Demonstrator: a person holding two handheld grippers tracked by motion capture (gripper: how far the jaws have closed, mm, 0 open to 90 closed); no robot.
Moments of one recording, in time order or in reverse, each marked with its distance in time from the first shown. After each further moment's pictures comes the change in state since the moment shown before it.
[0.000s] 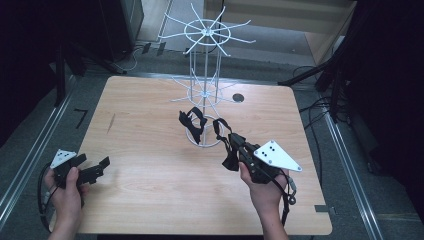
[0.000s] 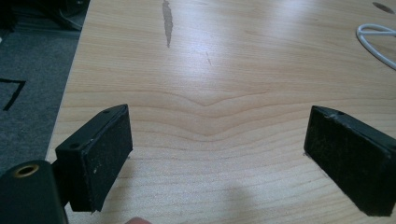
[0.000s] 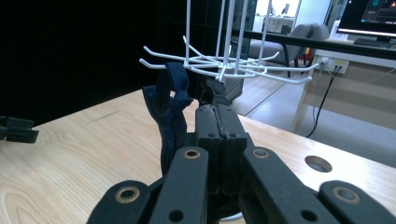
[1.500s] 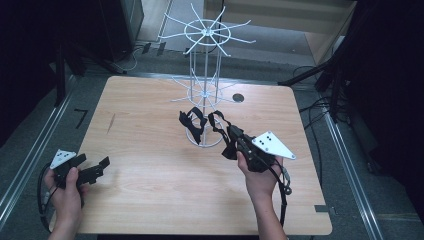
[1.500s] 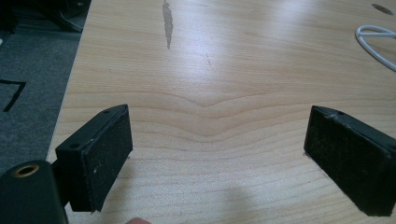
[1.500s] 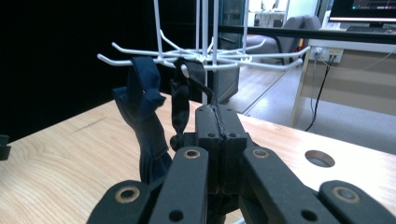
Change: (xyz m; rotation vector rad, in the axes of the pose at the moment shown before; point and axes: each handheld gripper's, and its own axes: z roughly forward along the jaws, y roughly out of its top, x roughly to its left) left arm 0.000 0.000 -0.001 -0.006 0.001 0.001; right arm -0.017 -0.014 0.029 0.002 -0.030 0.072
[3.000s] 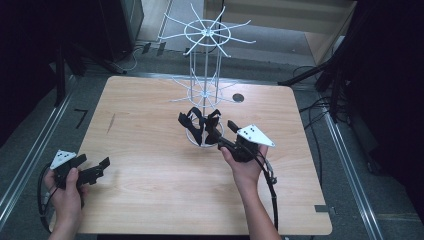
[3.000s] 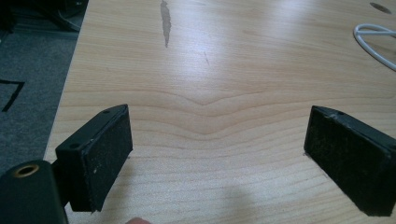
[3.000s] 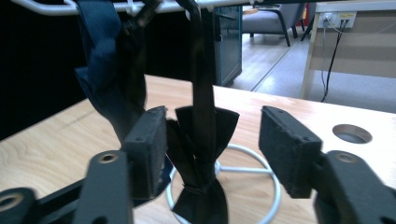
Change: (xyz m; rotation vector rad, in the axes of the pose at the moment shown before) left arm -0.001 -0.001 -0.001 0.002 -0.004 0.002; right arm -0.004 -0.031 0.052 0.074 -0.008 0.089
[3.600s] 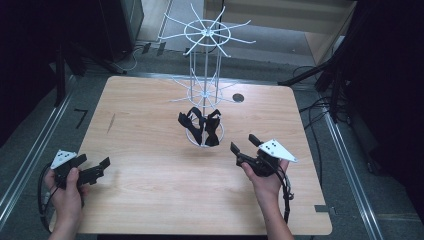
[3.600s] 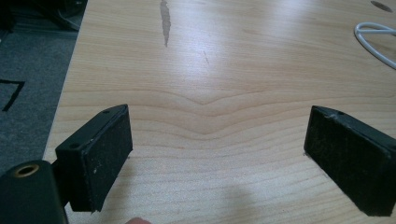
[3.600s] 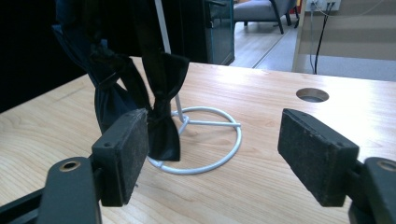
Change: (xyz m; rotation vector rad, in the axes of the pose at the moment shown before) left arm 0.000 0.000 0.000 0.007 -0.001 0.004; right arm -0.035 -0.028 -0.048 0.025 -0.014 0.035
